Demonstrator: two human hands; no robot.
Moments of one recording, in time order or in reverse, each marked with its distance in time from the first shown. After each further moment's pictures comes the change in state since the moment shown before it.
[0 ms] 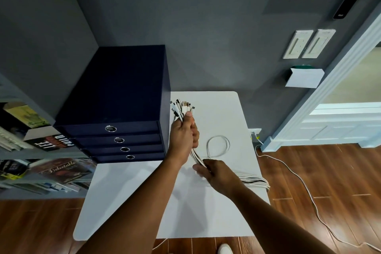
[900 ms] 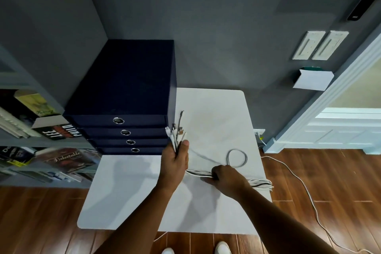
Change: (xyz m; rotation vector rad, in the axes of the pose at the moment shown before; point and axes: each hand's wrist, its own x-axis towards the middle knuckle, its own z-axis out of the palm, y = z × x) left_hand -0.043 -0.056 -0.061 0.172 0.017 0.204; right_hand -0.001 0.031 0.004 -0.501 -0.141 0.045
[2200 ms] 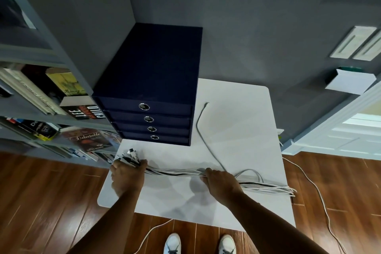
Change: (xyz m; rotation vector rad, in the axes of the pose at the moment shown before) left_hand -0.019 -0.080 -0.169 0.921 0.657 -0.505; right_hand 0.014 -0.047 0.065 -0.243 0.045 -0.190
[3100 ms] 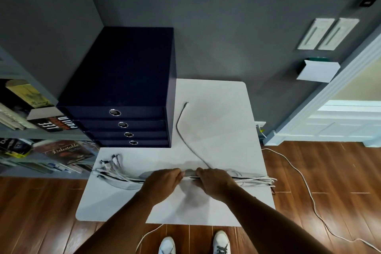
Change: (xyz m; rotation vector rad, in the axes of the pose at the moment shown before) left_hand -0.063 0.046 0.060 0.276 -0.447 1.227; right_hand -0.014 0.030 -0.020 0.010 -0.131 -0.035
